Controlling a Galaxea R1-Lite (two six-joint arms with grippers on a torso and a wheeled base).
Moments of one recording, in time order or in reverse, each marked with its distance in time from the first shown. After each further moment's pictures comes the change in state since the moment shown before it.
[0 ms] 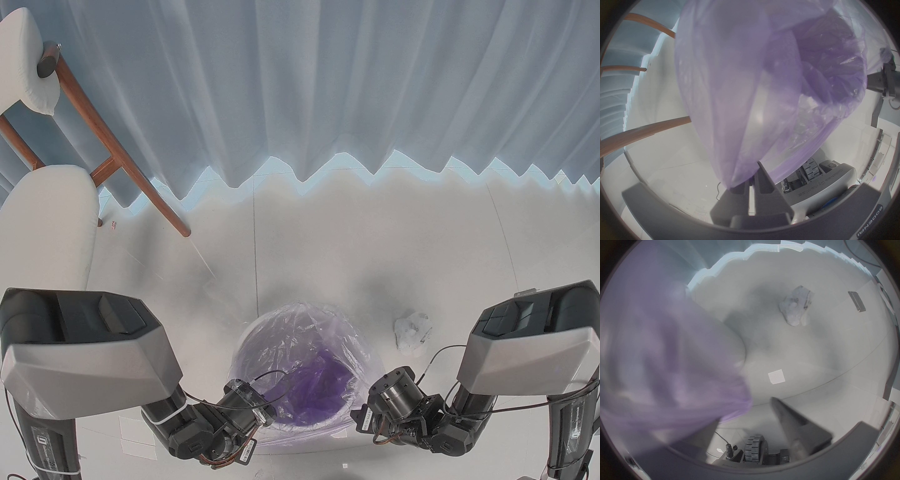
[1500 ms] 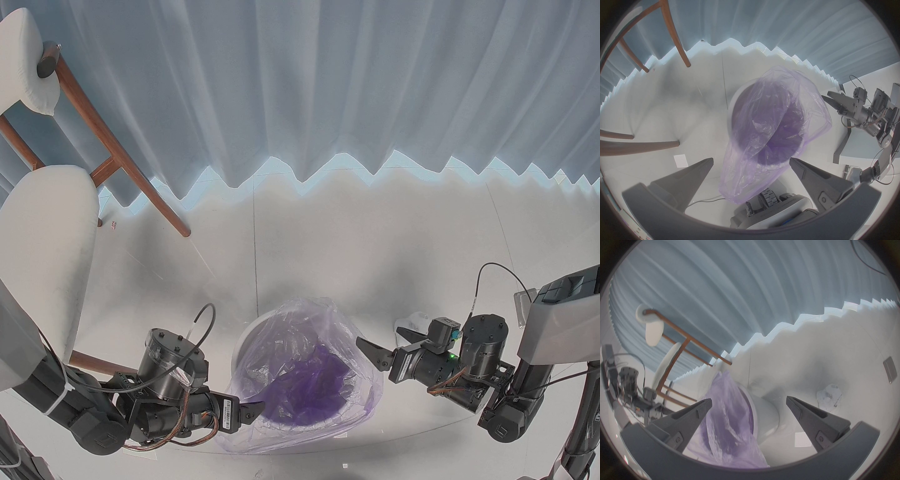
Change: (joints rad) left arm 0.087 -0.409 0.188 -0.299 -0.204 -0.020; right arm -0.183 -0.174 0.246 -0.790 0.236 -0.500
